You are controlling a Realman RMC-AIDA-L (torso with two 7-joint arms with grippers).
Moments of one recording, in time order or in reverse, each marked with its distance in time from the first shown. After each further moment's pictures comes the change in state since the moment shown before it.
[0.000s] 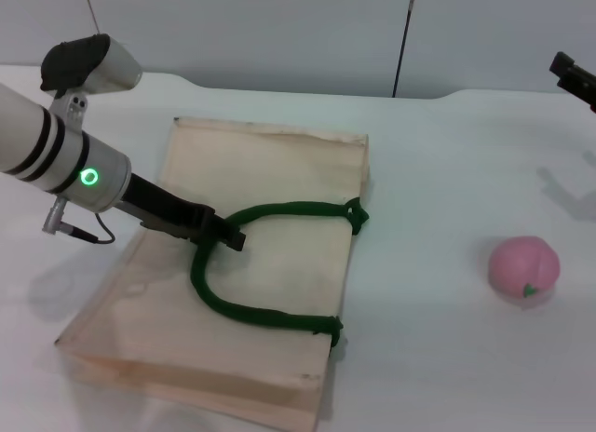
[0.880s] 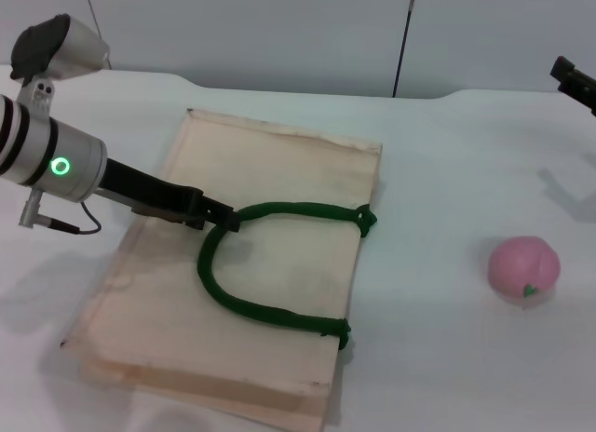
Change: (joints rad) left arm 0.026 -0.010 0.000 -0.135 -0.123 0.150 0.085; right arm -0.004 -0.003 -0.001 0.000 -0.011 -0.002 0.000
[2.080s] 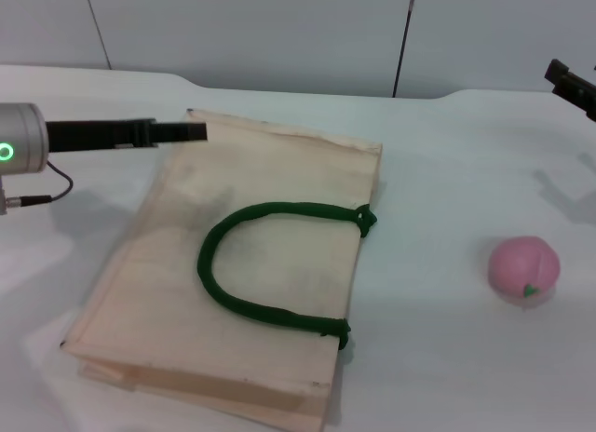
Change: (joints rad) left arm 0.166 0.001 -0.001 -0.065 -0.470 0.004 0.225; right arm 0.004 -0.002 -0.006 0.008 -0.007 0.002 -0.001
